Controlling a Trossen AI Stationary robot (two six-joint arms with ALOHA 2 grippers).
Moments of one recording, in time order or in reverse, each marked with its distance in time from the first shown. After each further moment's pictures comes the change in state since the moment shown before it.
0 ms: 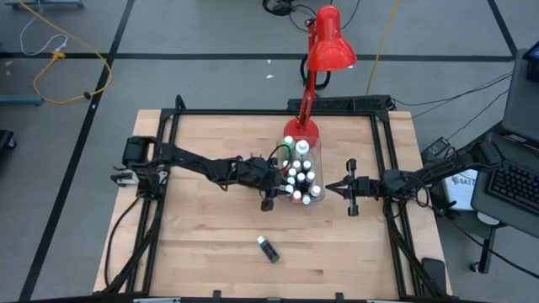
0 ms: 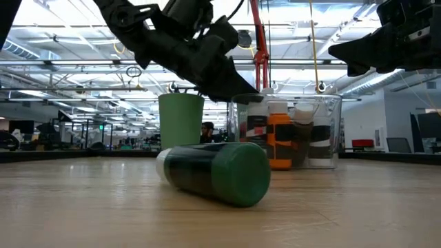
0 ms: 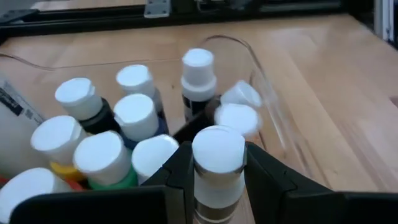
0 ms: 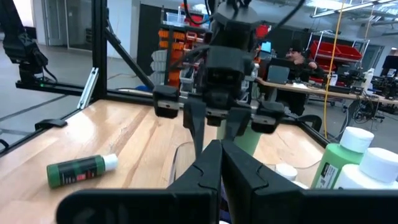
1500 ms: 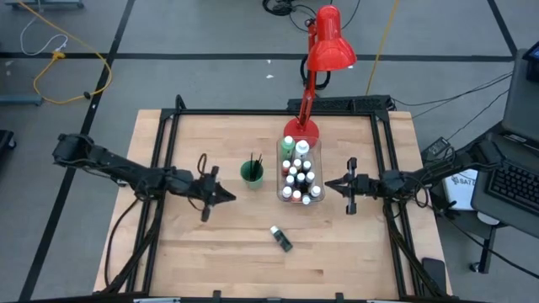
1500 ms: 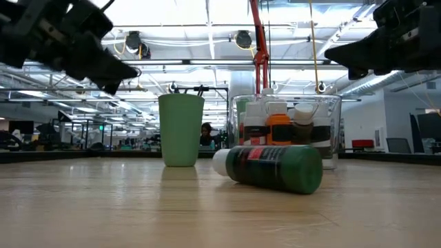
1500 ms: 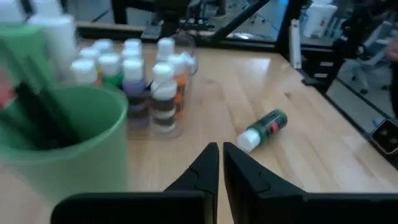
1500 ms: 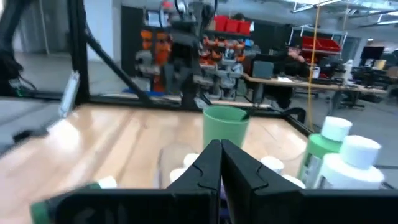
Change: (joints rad) left arm -0.218 -0.801 -0.761 0.203 -0.162 -0.216; right arm 0.003 0.033 0.002 0.027 0.075 0.034
